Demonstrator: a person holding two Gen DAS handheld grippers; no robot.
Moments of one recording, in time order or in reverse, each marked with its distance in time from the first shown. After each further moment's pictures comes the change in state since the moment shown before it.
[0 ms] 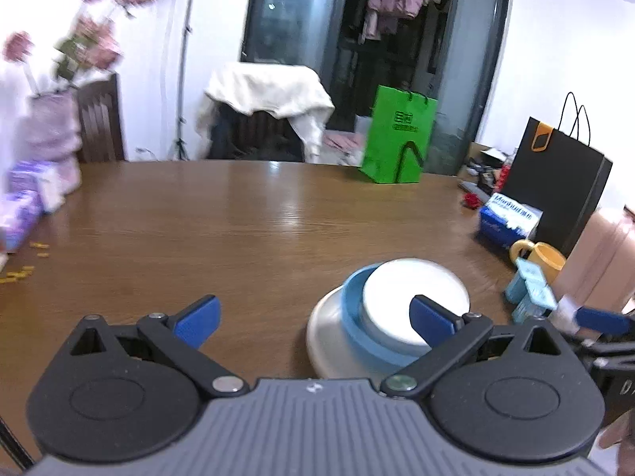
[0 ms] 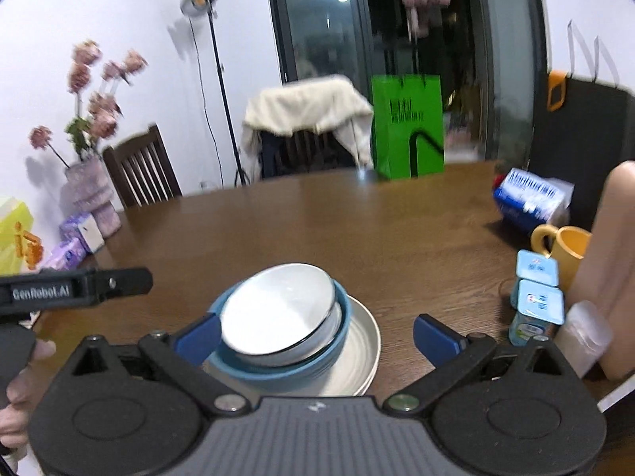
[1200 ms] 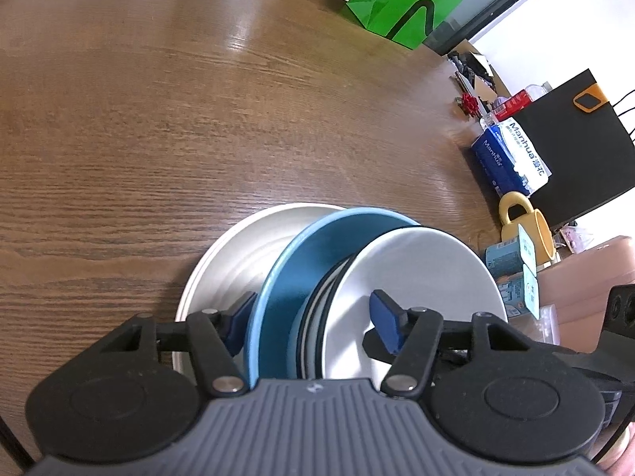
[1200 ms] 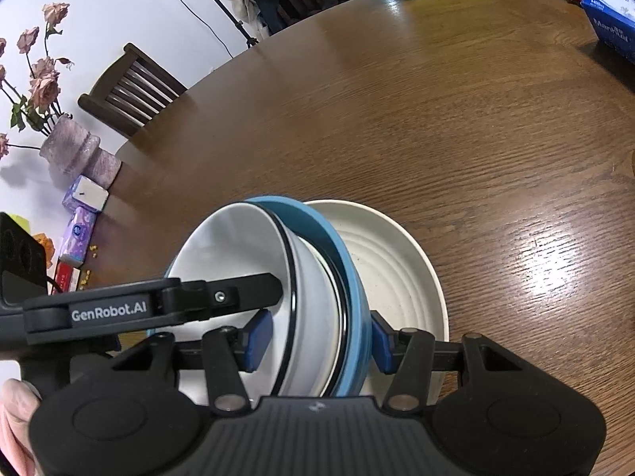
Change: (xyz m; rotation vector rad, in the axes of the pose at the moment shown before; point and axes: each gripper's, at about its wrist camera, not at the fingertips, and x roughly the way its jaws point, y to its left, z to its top) left arm 0.246 -0.008 0.018 -0.278 0.568 -0.283; right arm 0.212 -0.047 0.016 0.255 0.540 0.248
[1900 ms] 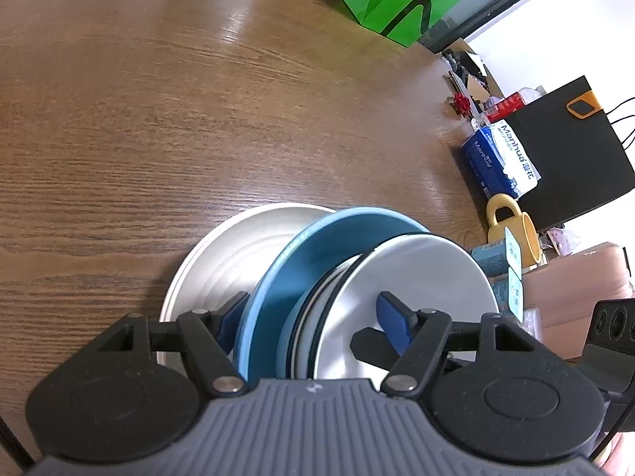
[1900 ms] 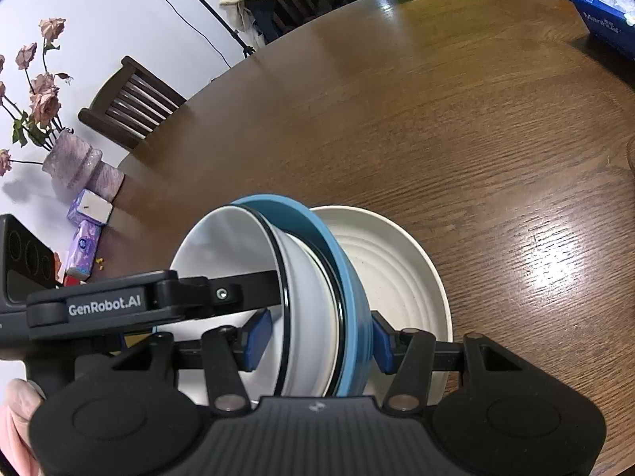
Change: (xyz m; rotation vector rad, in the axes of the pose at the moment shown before) left arm 0.000 0.002 0.004 -0.032 0.029 -0.046; right arm -0.006 -0.002 0.000 0.041 -0.015 0.018
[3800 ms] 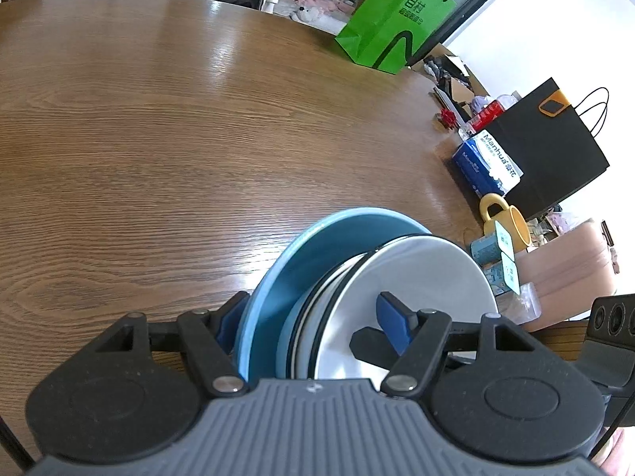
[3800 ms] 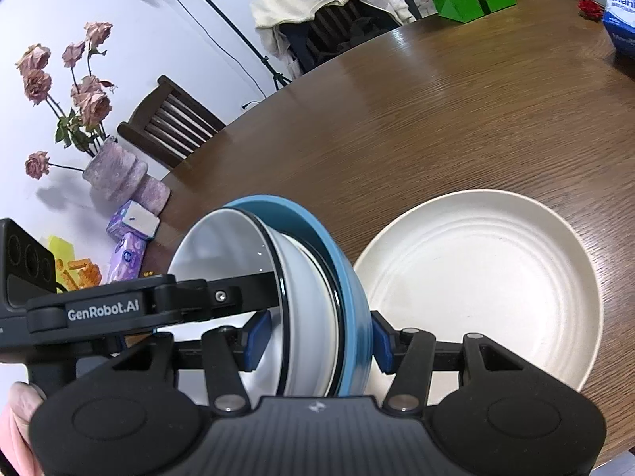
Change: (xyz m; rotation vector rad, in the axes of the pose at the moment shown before) left arm -0.097 0.038 0.001 0.128 -0.060 0.012; right arm -0.008 0.091 -0.034 0.016 -0.112 0.057
